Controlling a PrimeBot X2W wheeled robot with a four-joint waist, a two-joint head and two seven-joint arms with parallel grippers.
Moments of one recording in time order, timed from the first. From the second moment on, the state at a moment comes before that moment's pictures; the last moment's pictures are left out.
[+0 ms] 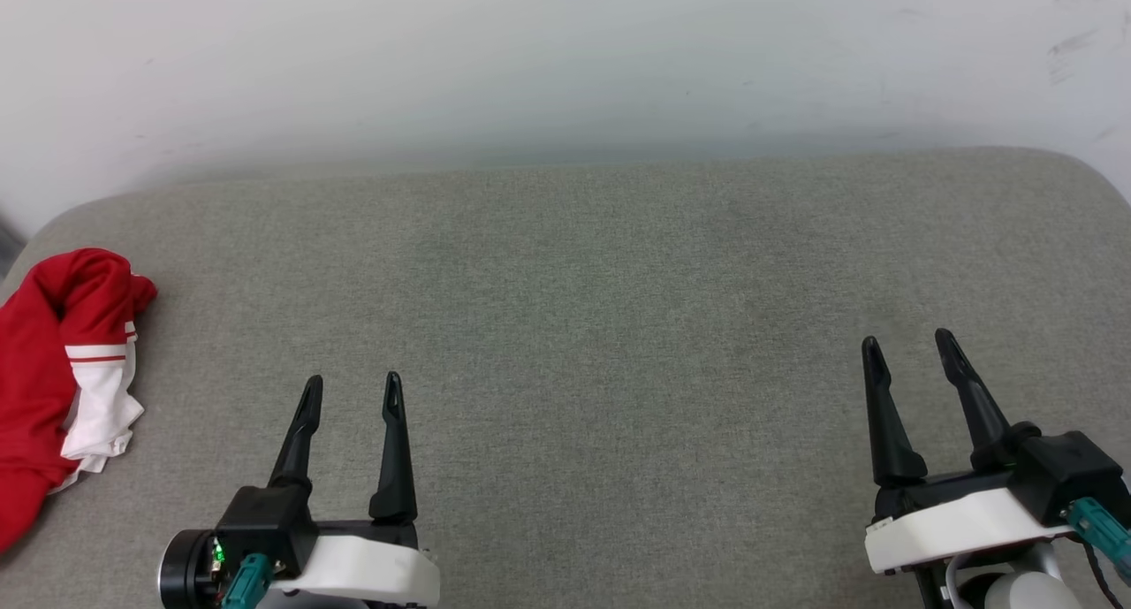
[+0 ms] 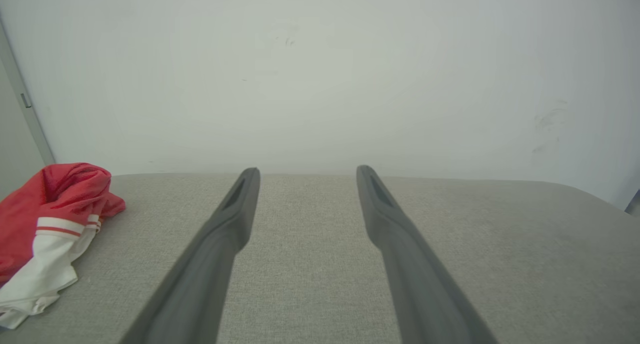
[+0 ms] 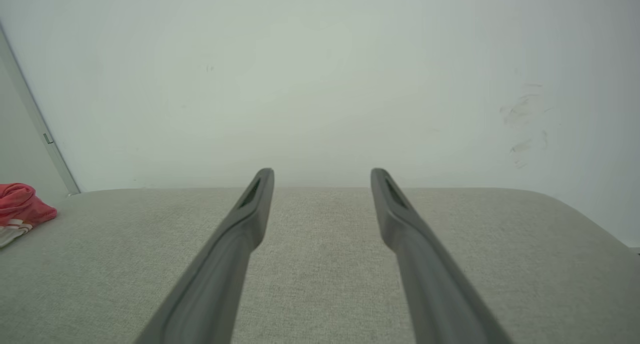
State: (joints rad) left arm 0.03 0.18 -0.26 -0.12 -0.27 0.23 -0.22; right arm -0.04 -0.05 0.02 0.03 0.13 0.13 -0.22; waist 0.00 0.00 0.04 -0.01
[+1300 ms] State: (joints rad) left arm 0.10 0.05 0.01 -0.11 -0.03 -0.03 -0.26; right arm -0.01 -0.05 0.13 0.06 0.03 0.13 -0.26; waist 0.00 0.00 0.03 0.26
